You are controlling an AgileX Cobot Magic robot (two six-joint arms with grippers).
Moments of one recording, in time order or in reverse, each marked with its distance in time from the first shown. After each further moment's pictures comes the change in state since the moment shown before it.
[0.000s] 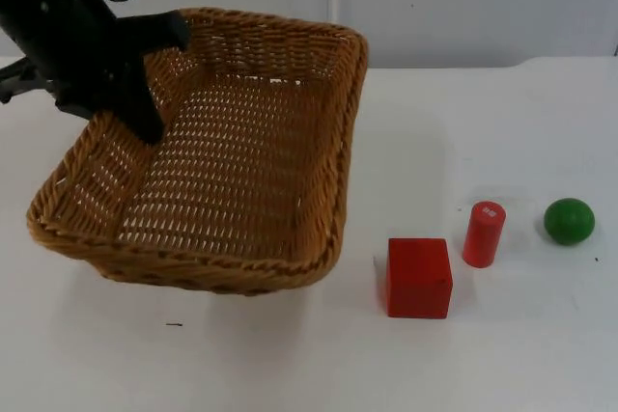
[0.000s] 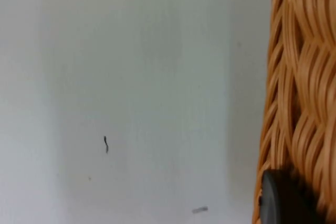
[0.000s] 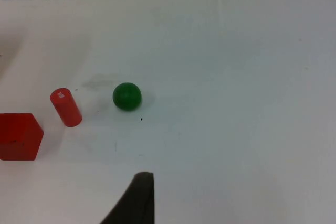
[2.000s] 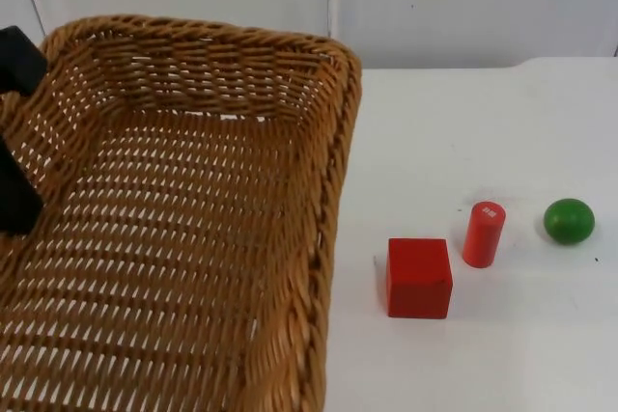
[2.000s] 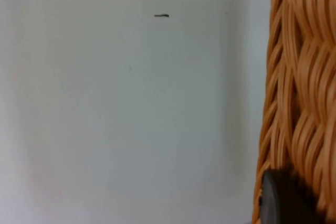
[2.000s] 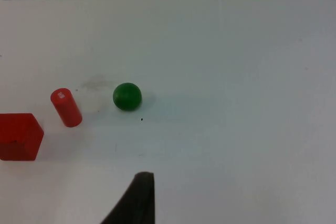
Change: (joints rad) right arm 0.000 0.000 0.000 0.000 0.000 0.000; left arm -0.004 -0.657 0.495 0.015 0.124 -0.079
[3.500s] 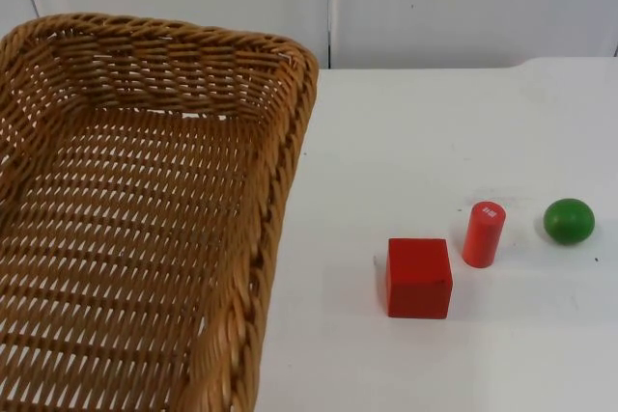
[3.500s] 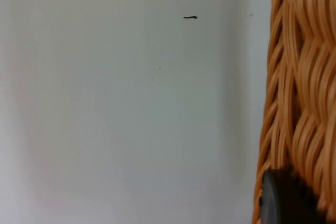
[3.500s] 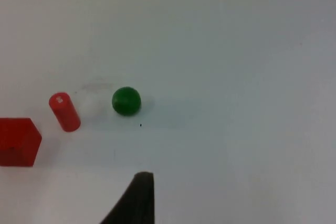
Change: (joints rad) right arm 0.000 0.107 -0.026 0.001 -0.064 -0.014; left arm 0.123 0.000 0.000 -0.006 0.046 0.117
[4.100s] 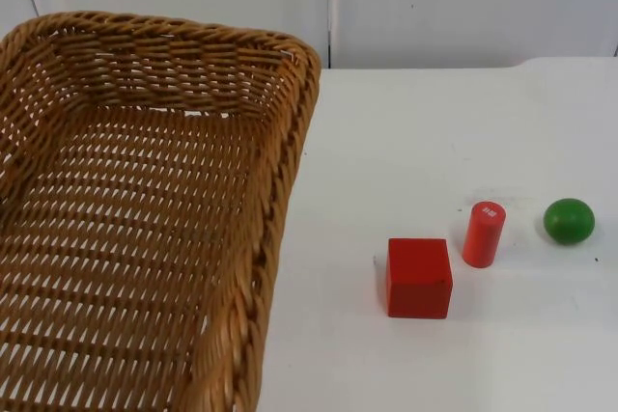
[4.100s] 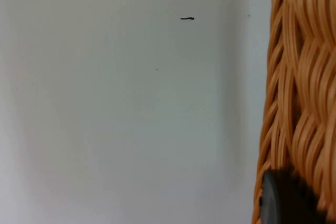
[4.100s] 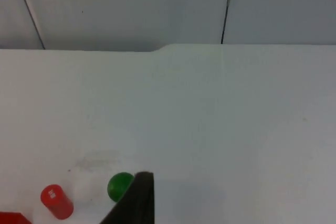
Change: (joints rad) right arm 0.000 0.573 -0.256 -0.019 -0.305 -0.004; left arm 0.000 0.000 0.000 -0.008 0.000 0.004
